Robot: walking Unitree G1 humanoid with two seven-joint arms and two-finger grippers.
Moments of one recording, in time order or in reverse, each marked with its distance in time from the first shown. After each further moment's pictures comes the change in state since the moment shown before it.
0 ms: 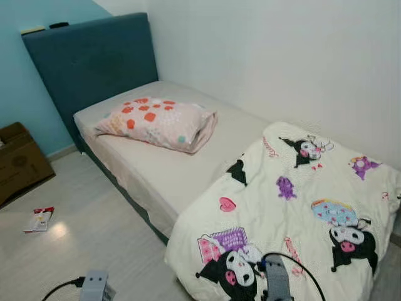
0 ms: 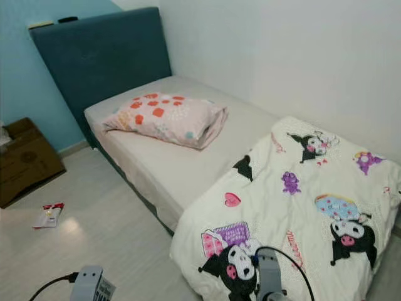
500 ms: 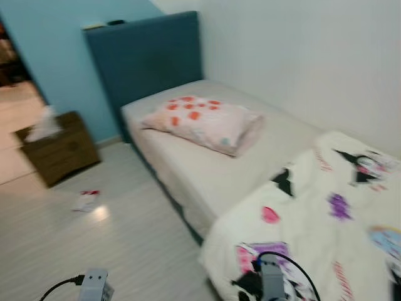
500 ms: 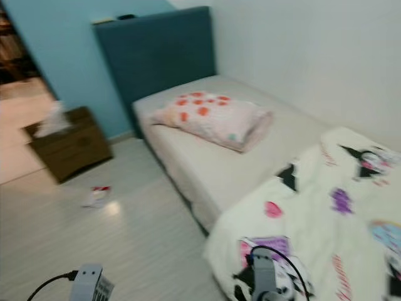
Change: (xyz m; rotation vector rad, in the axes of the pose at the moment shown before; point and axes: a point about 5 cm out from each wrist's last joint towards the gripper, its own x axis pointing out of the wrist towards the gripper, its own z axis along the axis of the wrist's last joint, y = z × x) left arm 0.000 -0.001 -0.001 0.003 0.008 0.006; right arm -0.002 -0.008 0.004 0.013 -0.020 -0.020
